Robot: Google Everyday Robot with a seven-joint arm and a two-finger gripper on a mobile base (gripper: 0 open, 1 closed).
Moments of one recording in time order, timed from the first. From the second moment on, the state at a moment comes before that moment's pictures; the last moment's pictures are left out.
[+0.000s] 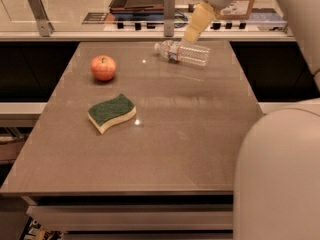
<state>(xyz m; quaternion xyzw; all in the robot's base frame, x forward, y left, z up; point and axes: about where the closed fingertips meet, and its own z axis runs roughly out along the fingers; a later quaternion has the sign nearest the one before) 0.705 -0.126 0.976 -0.46 0.85 -0.02 0.23</state>
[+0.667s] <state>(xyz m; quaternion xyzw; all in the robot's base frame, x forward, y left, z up) 0.750 -0.120 0.946 -0.46 0.86 -0.03 0.21</state>
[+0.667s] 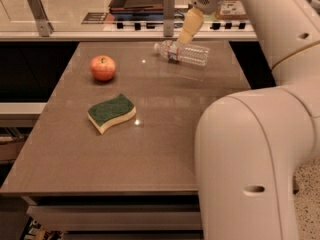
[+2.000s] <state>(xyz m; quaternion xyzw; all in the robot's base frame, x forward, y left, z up) 0.785 -0.105 0.890 -0.47 0.87 -0.04 0.17</state>
